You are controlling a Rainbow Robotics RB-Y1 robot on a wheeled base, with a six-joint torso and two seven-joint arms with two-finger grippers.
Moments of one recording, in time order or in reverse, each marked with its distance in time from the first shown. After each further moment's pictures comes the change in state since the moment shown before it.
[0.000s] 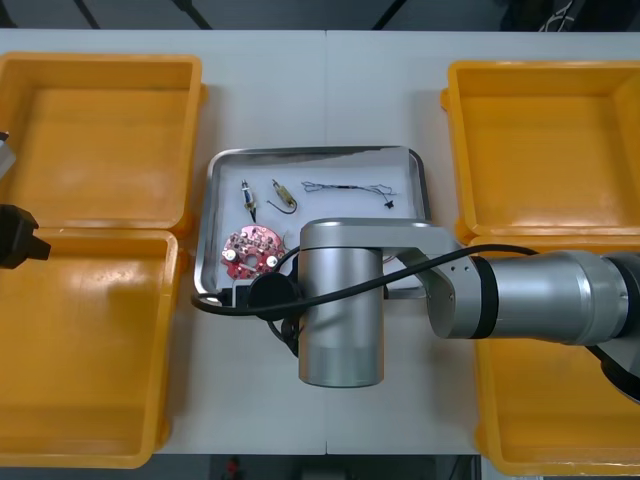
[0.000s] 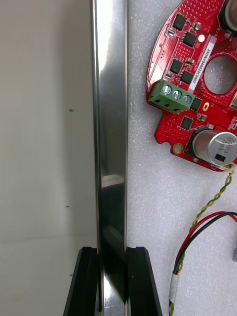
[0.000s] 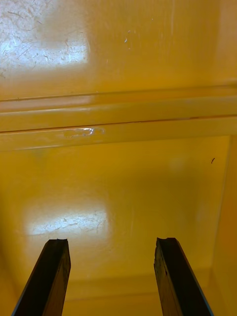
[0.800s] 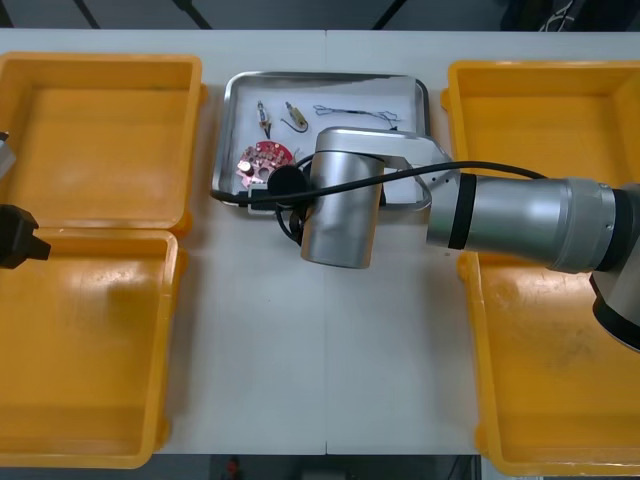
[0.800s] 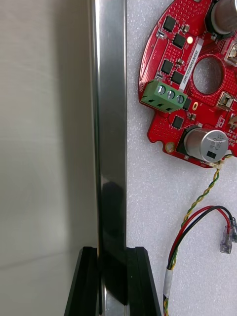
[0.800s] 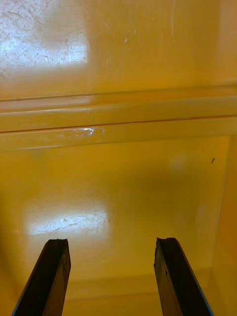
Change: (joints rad) right arm -0.171 0.002 0.000 0.403 0.000 -0.318 0.083; left arm 0.000 0.000 0.000 0.000 0.000 0.000 0.000
